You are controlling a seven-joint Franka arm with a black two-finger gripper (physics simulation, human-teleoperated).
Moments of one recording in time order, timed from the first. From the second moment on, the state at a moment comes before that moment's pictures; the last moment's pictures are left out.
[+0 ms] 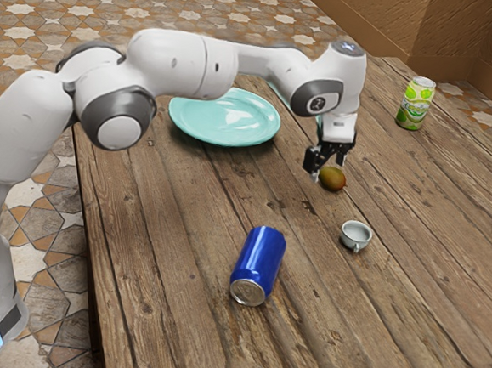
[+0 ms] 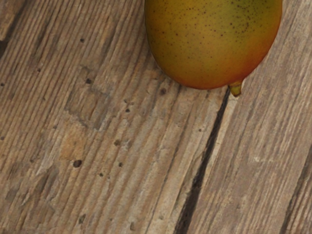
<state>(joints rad) -0.12 0.57 0.25 -1.27 -0.10 2.00 1.29</state>
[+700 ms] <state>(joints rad) -0.10 0.63 0.23 -1.25 -0.11 2.04 1.30</state>
